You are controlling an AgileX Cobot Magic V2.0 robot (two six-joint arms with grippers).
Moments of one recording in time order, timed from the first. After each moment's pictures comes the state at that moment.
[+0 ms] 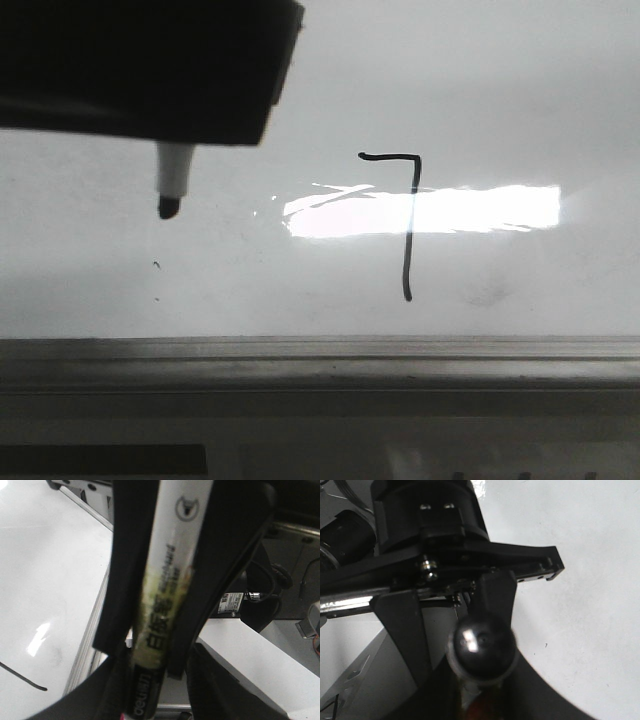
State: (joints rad) left arm -0.68 1.05 -0.59 -1.51 0.87 1.84; right arm 1.19 0.96 -0.78 -0.18 0.32 0.02
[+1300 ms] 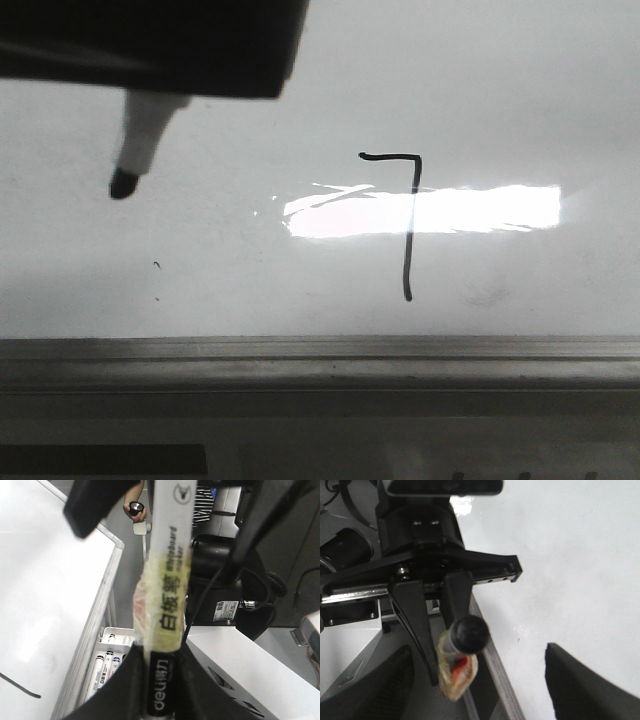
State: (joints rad) left arm -0.69 1.05 -0.59 -1.54 0.88 1.83; right arm 1.19 0.78 -0.78 -0.21 0.45 0.03
